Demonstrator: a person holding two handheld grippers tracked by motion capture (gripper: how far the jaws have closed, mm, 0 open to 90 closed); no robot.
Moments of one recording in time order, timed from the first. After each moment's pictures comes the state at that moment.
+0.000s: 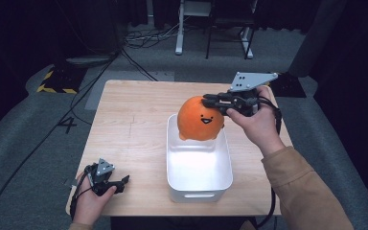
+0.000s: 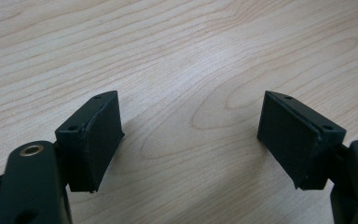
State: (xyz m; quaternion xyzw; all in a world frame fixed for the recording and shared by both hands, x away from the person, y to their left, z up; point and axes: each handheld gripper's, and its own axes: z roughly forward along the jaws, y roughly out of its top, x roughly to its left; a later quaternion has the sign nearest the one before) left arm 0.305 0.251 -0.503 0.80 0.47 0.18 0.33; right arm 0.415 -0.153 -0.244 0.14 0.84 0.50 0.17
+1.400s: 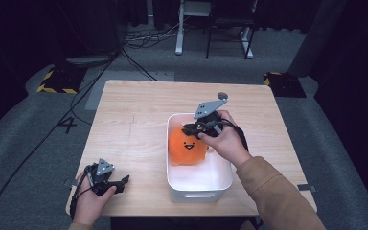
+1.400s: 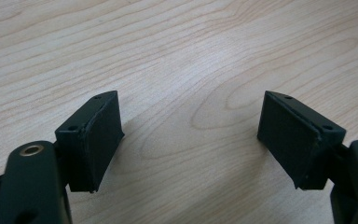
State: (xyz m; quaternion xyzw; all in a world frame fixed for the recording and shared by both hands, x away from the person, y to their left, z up) left arm 0.305 0.251 -0.503 0.80 0.47 0.18 0.33; right arm 0.431 -0.101 -0.347 0.14 0.90 0.40 0.11
